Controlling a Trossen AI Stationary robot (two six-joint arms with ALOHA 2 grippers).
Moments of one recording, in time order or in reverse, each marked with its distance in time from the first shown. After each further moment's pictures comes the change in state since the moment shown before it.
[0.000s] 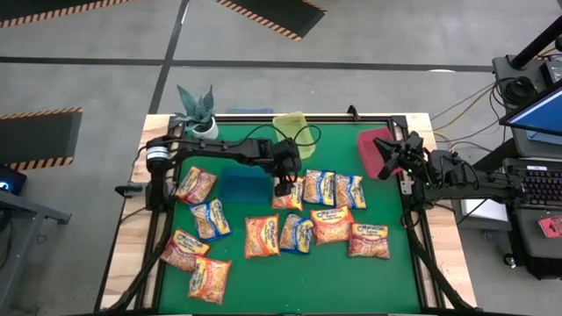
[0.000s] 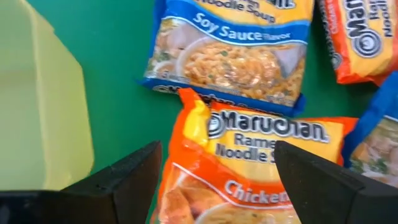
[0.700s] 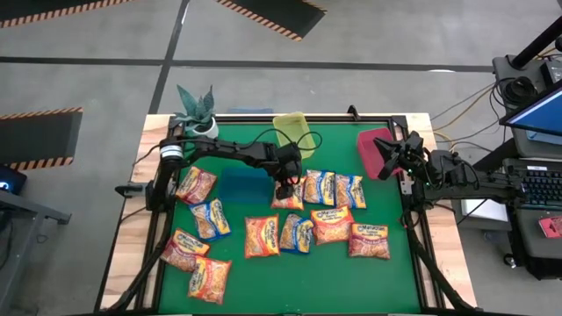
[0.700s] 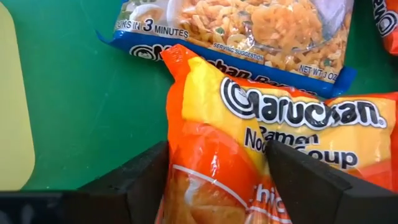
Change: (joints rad) left arm 0.017 0.134 -0.009 0.037 0.065 -0.002; right arm 0.000 0.000 0.000 0.001 0.001 -0.019
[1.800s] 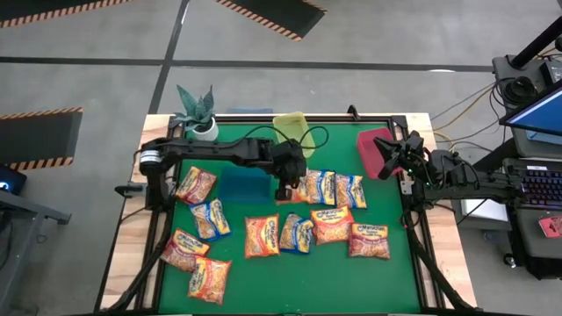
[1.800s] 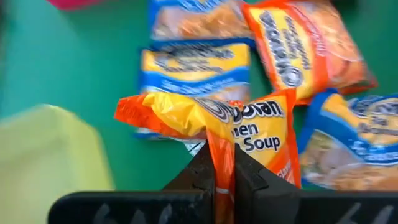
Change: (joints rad) left arm -0.110 -0.201 0.174 -0.187 -0.138 0.128; right arm 0.000 -0.001 0.000 0.008 0.002 -0.016
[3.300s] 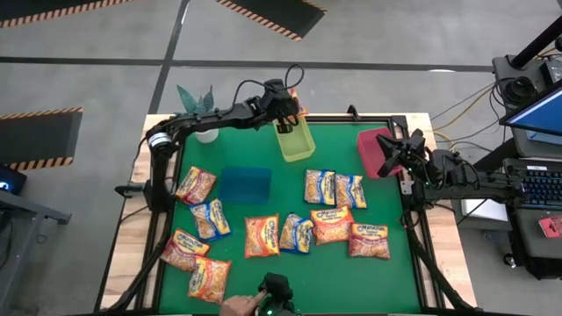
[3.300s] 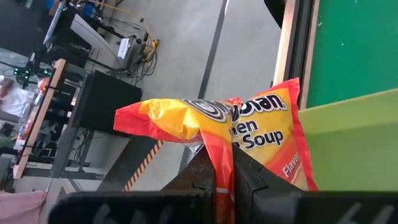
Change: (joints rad) left arm 0.381 0.110 0.002 0.478 -0.417 0.455; right arm 0.000 0.001 -0.001 0.022 0.064 -0.075
